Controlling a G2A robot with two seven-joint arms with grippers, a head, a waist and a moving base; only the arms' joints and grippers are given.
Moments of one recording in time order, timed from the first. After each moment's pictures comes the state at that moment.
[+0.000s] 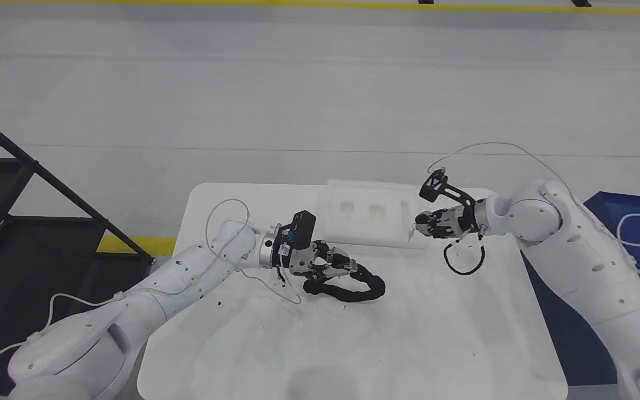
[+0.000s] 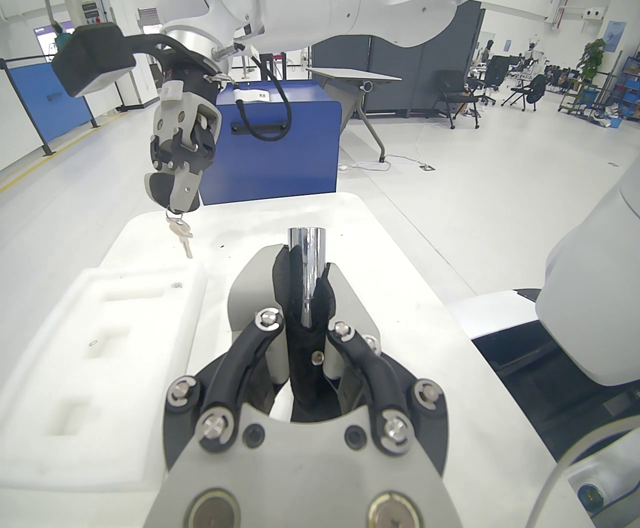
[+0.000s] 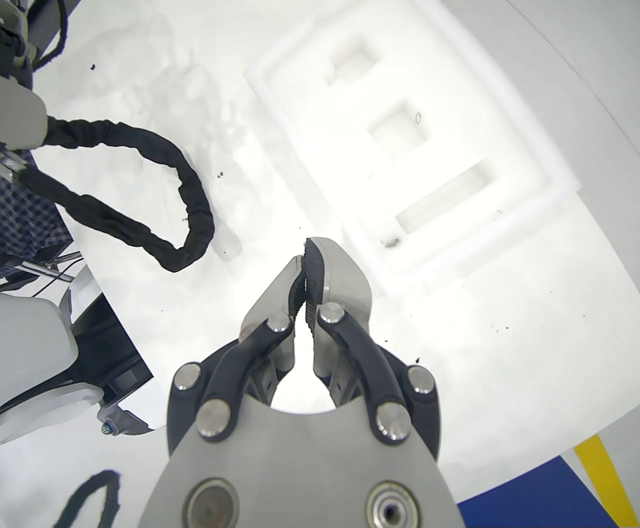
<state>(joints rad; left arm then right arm) 0.66 -0.99 -0.34 -1.11 1.32 -1.01 0.81 -0.66 -0.93 0.79 -1.20 -0.36 -0.65 1.01</state>
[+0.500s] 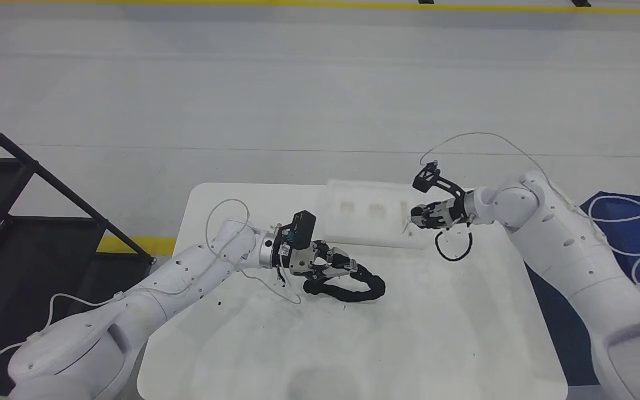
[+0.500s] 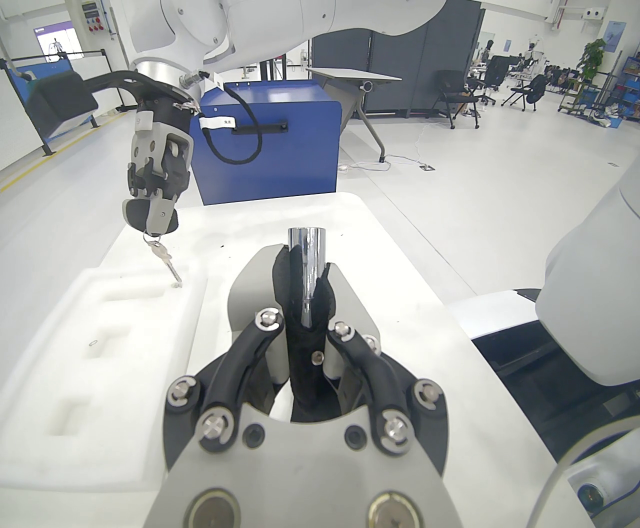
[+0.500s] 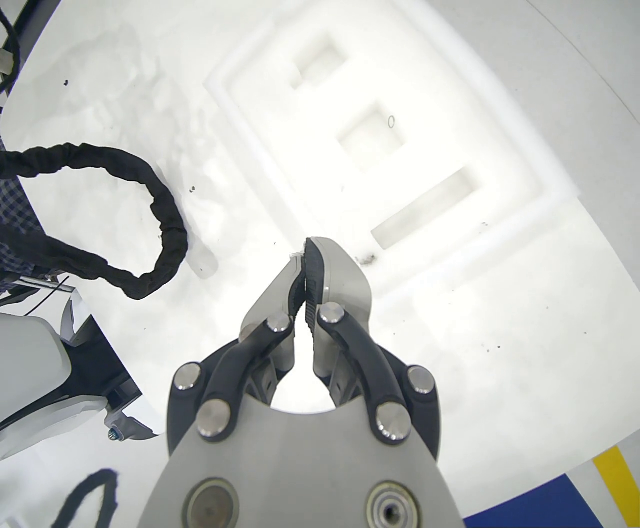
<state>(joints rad) 0.66 -0.99 -0.34 -1.11 1.32 -1.01 0.81 -0.52 -1.04 0.64 -0.91 -0.36 -0.71 0.92</state>
